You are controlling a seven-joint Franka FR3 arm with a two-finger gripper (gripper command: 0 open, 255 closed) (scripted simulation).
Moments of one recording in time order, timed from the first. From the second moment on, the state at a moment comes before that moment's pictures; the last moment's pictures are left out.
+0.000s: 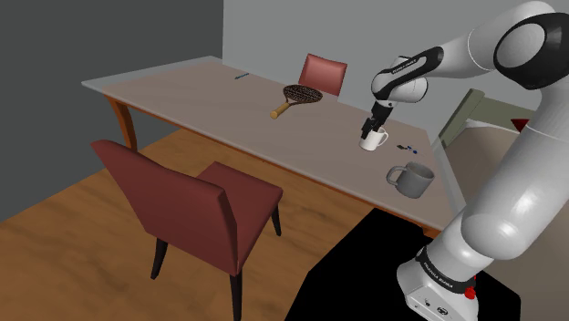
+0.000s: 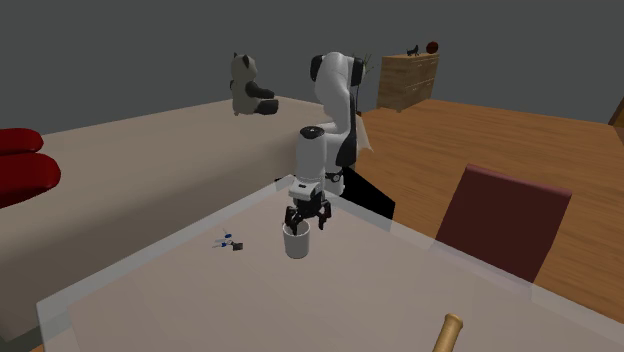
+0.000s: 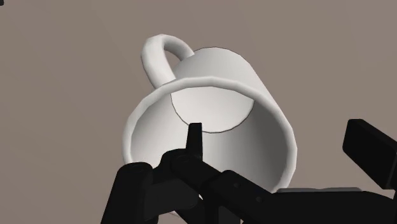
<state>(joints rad) -0.09 0.12 -0.55 -2.18 0.06 2.37 -0.64</state>
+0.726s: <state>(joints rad) -0.09 0.12 -0.55 -2.18 0.05 2.36 -0.64</state>
